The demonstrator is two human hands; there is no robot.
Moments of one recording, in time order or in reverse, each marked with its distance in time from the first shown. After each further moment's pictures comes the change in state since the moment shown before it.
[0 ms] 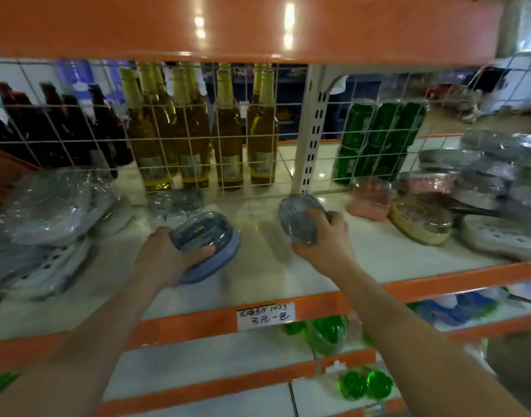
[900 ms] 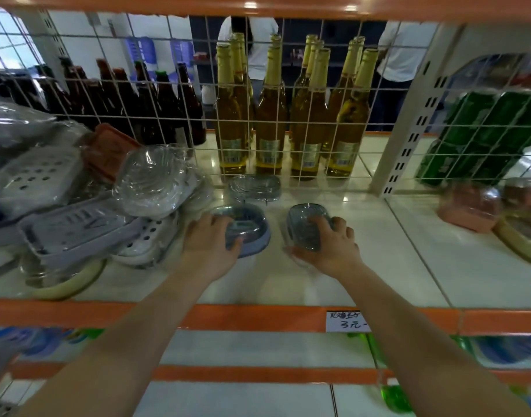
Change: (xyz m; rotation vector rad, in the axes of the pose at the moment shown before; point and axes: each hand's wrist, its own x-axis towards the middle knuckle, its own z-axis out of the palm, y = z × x) left_hand 0.005 -0.061 -0.033 0.299 0.126 0.181; right_hand 0.014 -0.084 0.101 -0.169 -0.269 -0.011
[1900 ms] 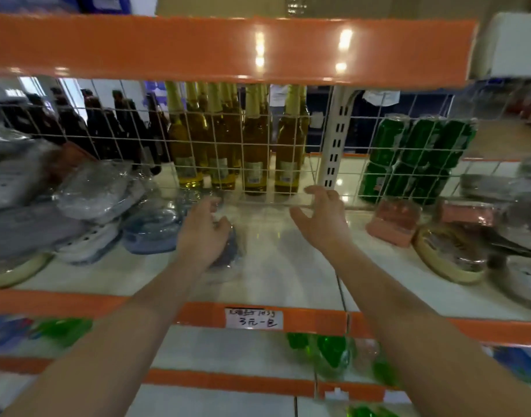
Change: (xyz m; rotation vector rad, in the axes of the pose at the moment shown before) left_hand -0.009 0.160 0.009 -0.369 0.213 -0.160; right_hand -0.008 0.085 -0.129 0.280 0.242 -0.132
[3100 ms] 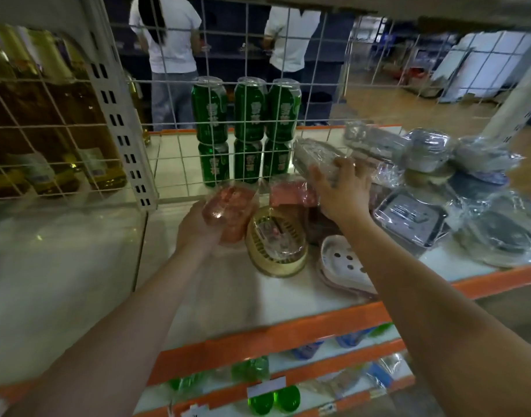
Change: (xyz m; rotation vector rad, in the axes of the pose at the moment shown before) left_hand -0.027 0.220 0.265 -0.346 -0.315 -0.131; right_hand 0.066 0.270 -0.212 -0.124 0.307 0.303
